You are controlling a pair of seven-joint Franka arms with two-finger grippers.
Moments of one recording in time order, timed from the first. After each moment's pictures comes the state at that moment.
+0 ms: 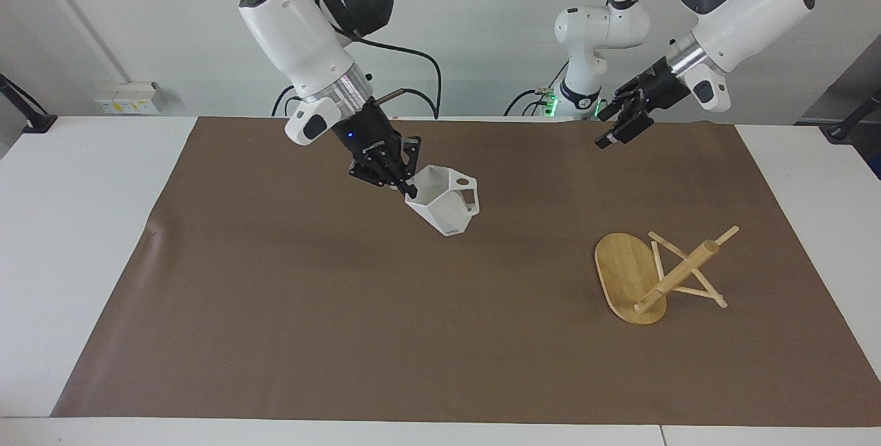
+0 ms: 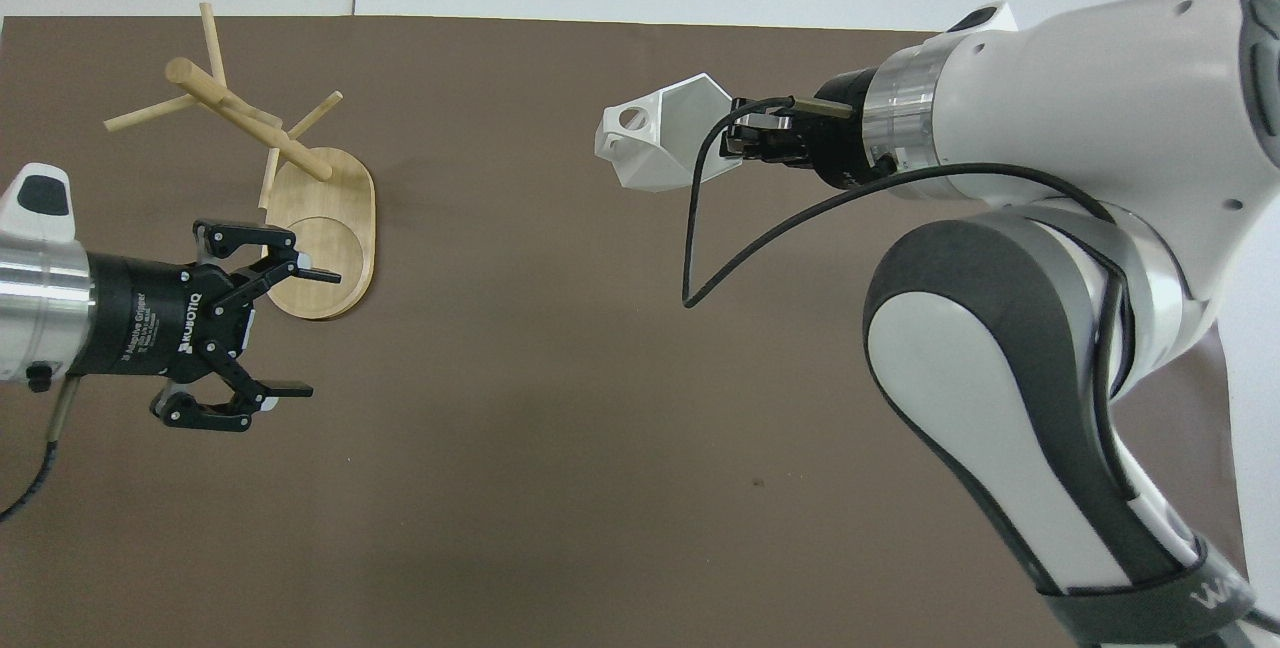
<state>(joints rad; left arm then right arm) -0.11 -0.22 -0.01 -2.02 -0.66 1.80 -1.23 -0.06 0.20 0.45 -1.55 0.33 2.14 0.38</state>
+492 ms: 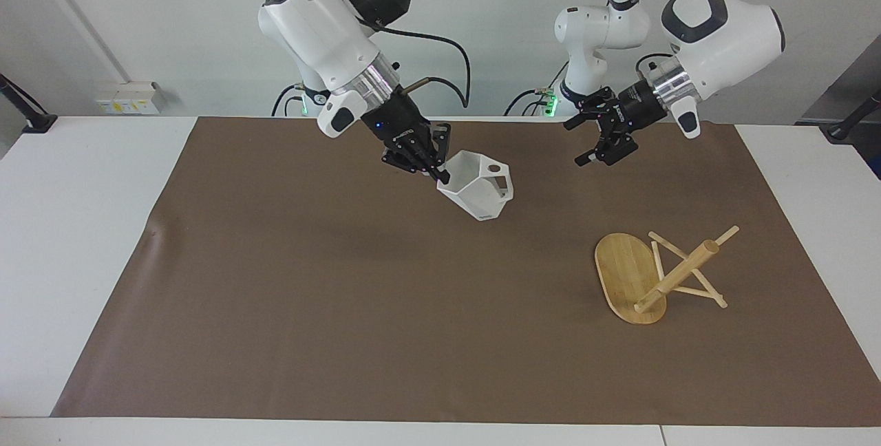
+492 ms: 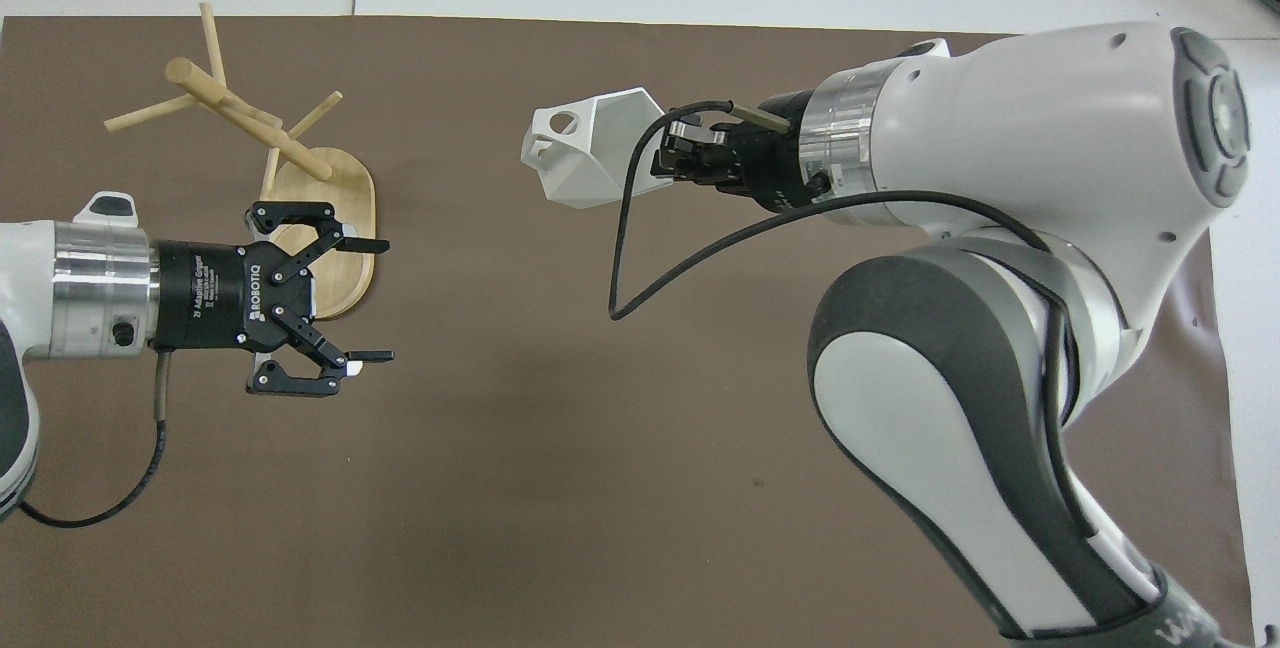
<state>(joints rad) -0.12 -0.15 -0.01 -2.10 -0.95 1.93 -1.41 -0.06 0.20 0.53 -1.57 0.41 2.20 0.47</state>
